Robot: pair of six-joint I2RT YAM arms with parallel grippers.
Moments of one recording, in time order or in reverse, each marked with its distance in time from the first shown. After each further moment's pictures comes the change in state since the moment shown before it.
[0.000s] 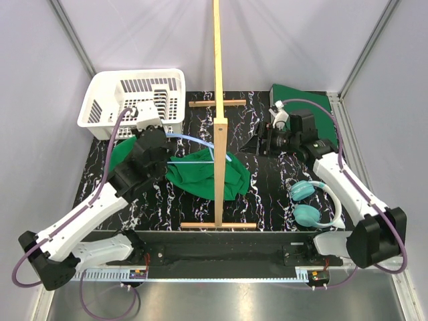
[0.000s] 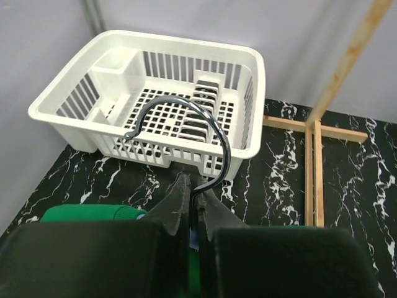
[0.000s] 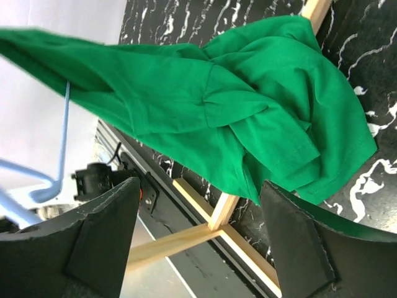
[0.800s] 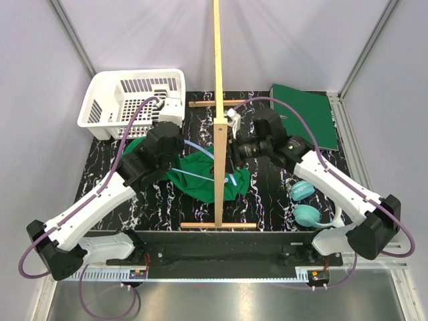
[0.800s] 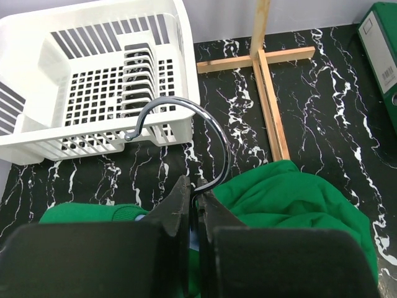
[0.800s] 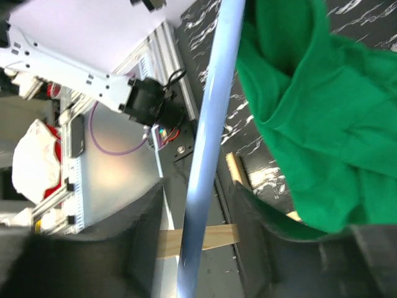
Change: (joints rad) left arm 0.001 0.117 0.116 -0.188 0.331 0.031; right arm 0.345 0.053 0.198 -0.018 -0.135 -0.237
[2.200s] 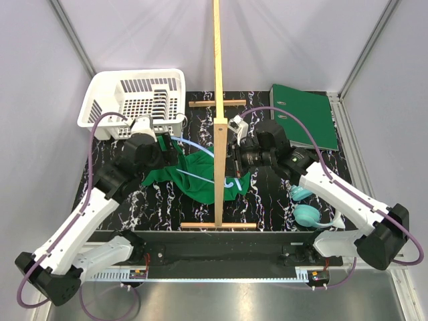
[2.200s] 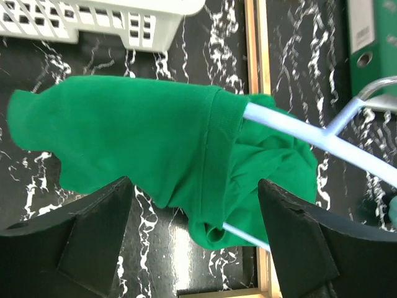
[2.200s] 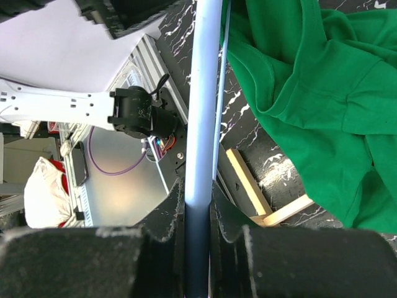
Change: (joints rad) left arm 0.219 -0.215 -0.154 -0.246 0.355 -0.360; right arm 0.060 -0.081 -0.136 0.070 0.170 0.168
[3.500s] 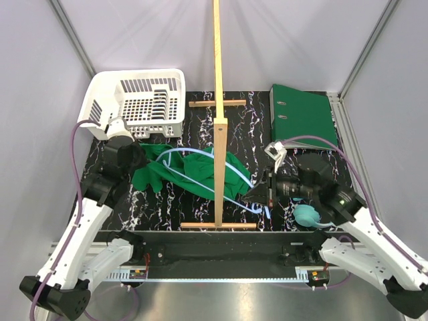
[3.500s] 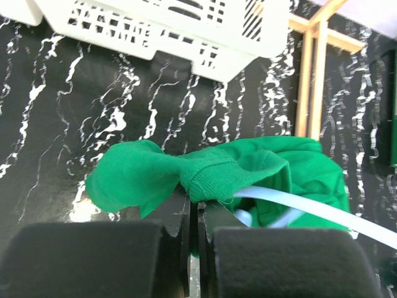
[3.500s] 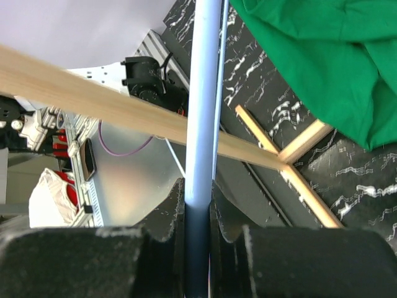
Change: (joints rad) left arm 0.223 -0.082 -0.067 0.031 -0.003 0.019; right arm 0.000 -0.503 -0.264 -0.149 0.076 0.084
